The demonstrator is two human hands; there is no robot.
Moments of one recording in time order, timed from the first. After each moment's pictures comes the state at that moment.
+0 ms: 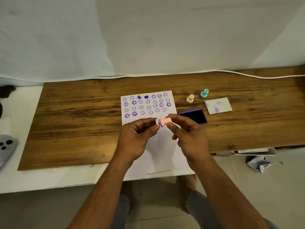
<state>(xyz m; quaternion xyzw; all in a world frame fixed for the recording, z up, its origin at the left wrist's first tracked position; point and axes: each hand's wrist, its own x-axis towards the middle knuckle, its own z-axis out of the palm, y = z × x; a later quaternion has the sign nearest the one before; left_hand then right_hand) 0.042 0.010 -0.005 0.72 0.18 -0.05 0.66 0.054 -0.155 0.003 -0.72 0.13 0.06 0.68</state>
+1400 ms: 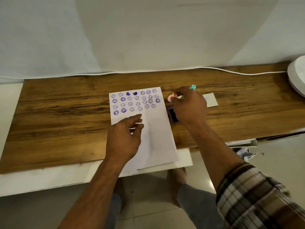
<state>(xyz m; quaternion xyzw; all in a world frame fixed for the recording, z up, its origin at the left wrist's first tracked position) 0.033 0.004 -0.005 0.85 0.15 0.01 0.50 0.141 -0.192 -0.011 -0.95 0.08 -0.10 0.29</state>
